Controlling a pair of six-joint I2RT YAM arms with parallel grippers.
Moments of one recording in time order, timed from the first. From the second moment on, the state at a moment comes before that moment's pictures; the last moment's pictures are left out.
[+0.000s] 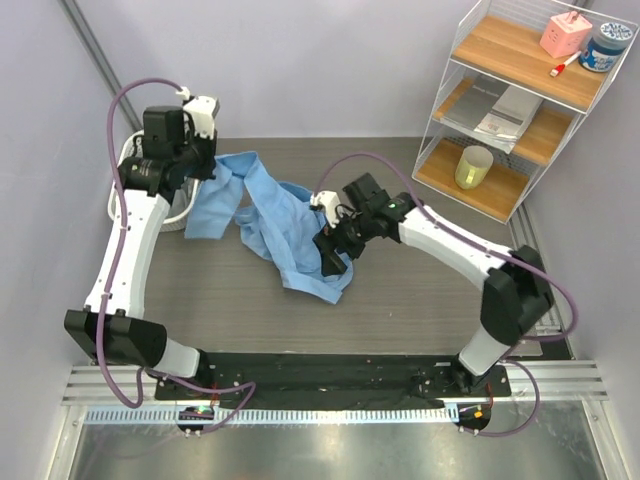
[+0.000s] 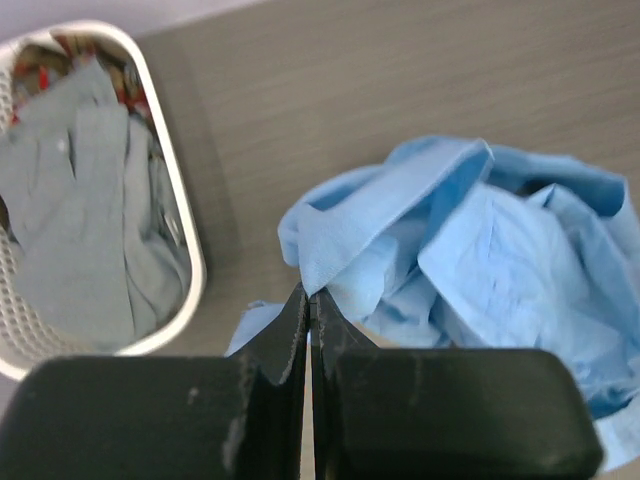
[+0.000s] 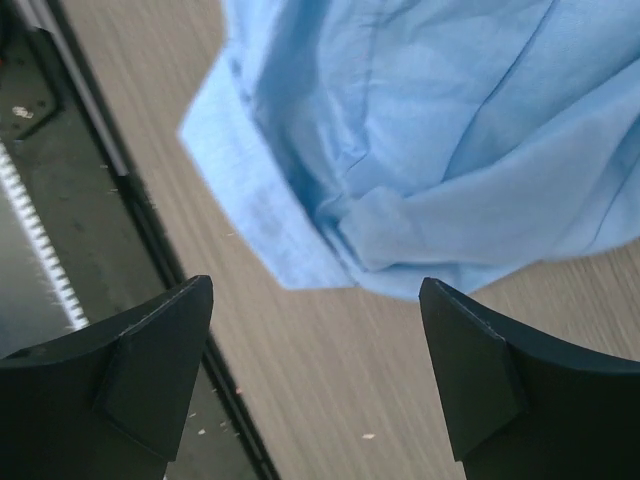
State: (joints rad) left arm -0.13 1.47 1.73 -0.80 0.09 0.14; right arm 0.66 1.60 1.33 -0.69 -0.50 -0.18
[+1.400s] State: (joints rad) left arm -0.18 1.55 1.45 -0.88 0.56 0.55; right arm 0.49 1.79 1.62 -0.81 -0.34 -0.35
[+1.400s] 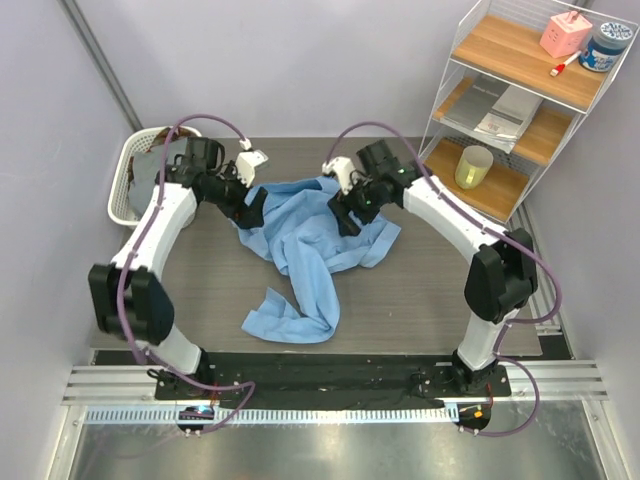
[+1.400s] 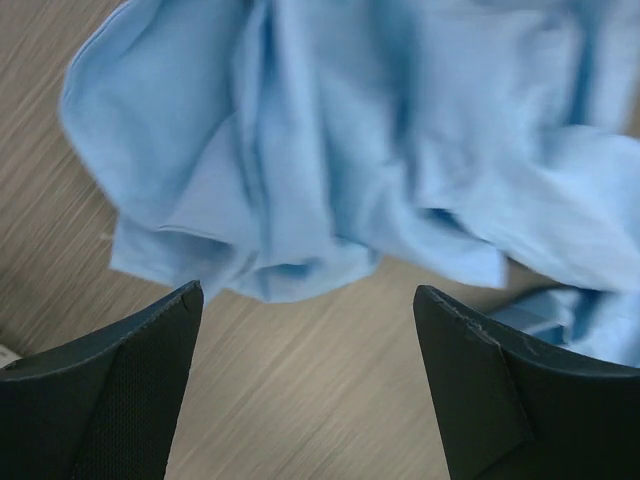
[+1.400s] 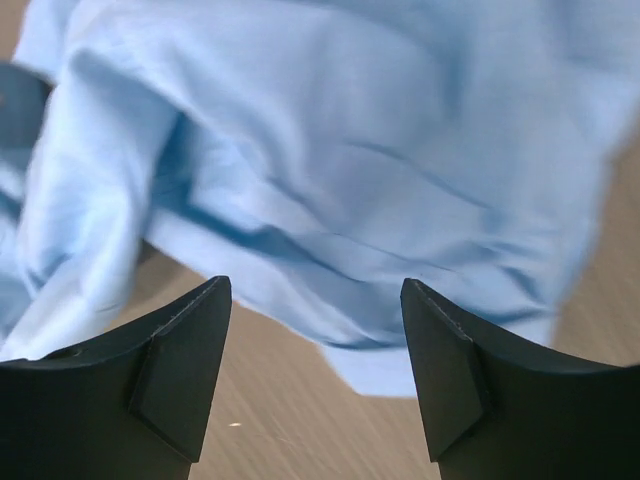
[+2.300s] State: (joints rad) left arm -0.03 1.45 1.61 -0.94 0.51 0.74; right arm 0.51 1.54 1.09 -0.86 -0.23 -0.65
